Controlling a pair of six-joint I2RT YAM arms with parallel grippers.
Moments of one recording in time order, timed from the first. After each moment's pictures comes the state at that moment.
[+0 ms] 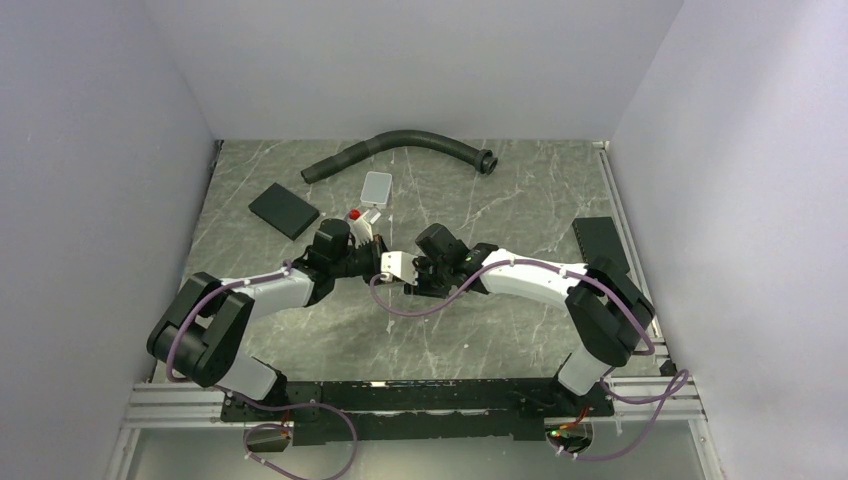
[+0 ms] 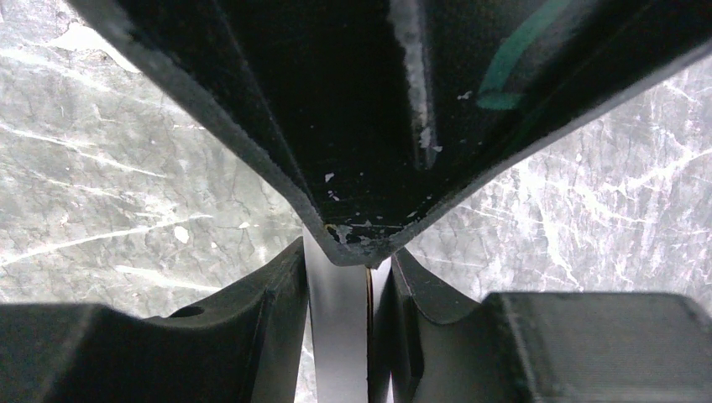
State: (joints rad) left arm -0.51 1.48 0.59 0.41 0.66 -0.83; right arm 0.86 1.63 0.99 -0.31 -0.16 -0.70
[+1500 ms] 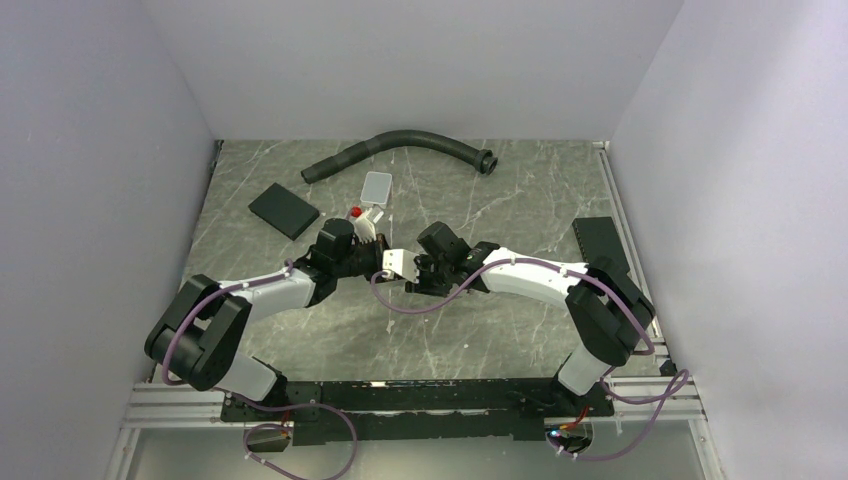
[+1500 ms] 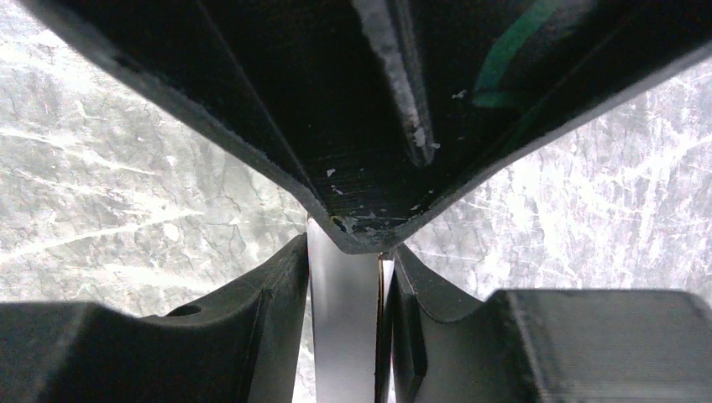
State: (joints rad) left arm -0.54 1.46 0.61 0.38 0.56 -0.75; right arm 0.85 1.63 0.99 -0.31 -0.16 -0.70
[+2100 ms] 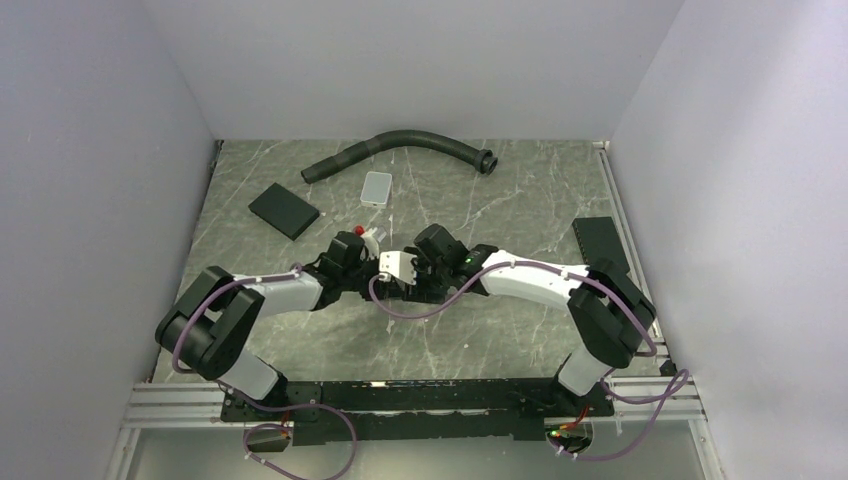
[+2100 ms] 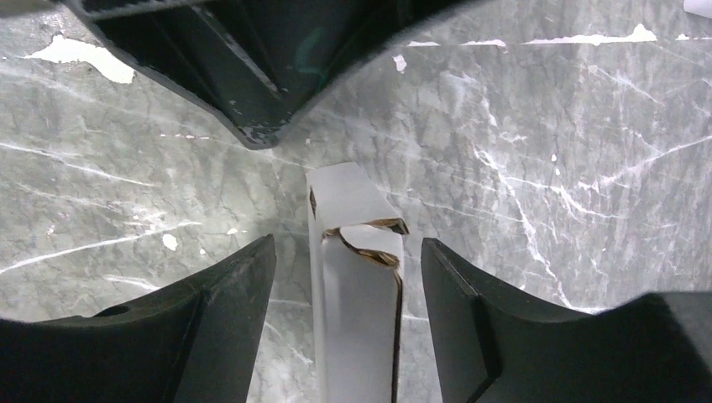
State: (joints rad) left arm -0.58 1.53 0.59 0.23 0.44 -0.69; right arm 0.88 1.62 0.99 -0.28 -0.11 -0.70
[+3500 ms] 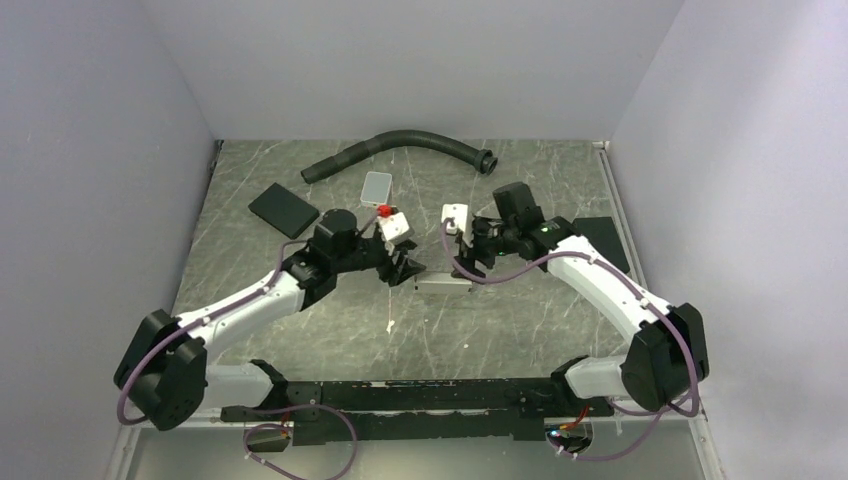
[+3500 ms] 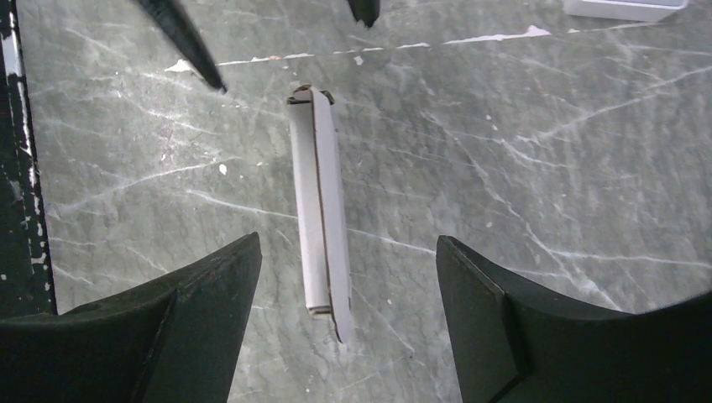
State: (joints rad) left arm -0.64 1.23 0.71 0.22 0.53 0.10; right arm 0.51 1.33 1.02 -0.54 -0.61 -0.76
